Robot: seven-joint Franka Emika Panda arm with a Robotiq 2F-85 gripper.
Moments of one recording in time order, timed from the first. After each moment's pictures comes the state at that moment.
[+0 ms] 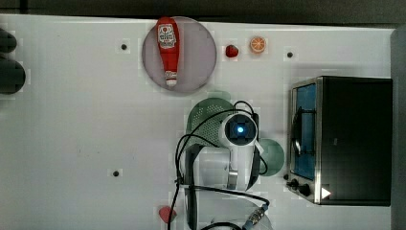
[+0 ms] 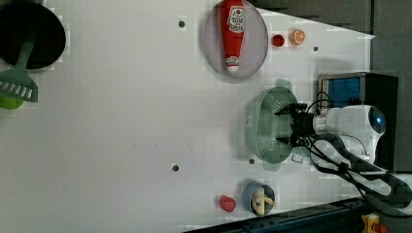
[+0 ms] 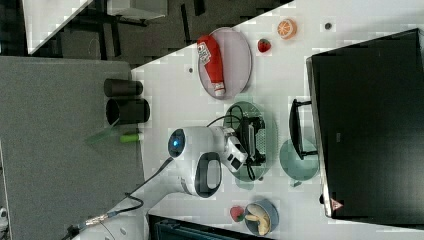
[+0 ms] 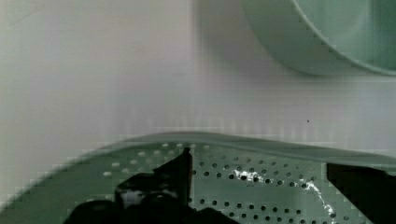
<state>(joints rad) -0.09 0.38 -0.06 -2.41 -0.09 1.13 0.73</state>
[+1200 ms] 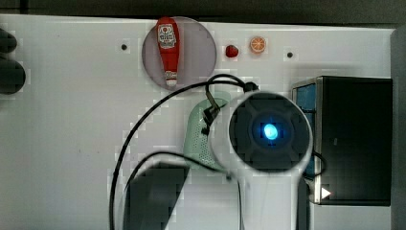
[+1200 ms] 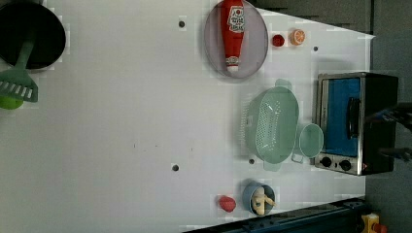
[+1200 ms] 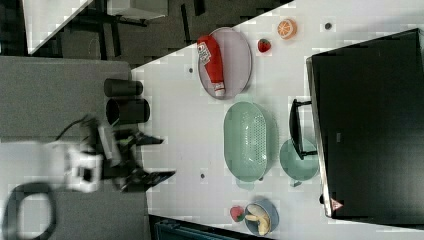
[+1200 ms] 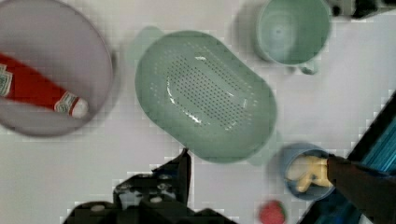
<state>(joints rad) -0.08 -0.25 0.01 -2.04 0.01 0.13 0.15</state>
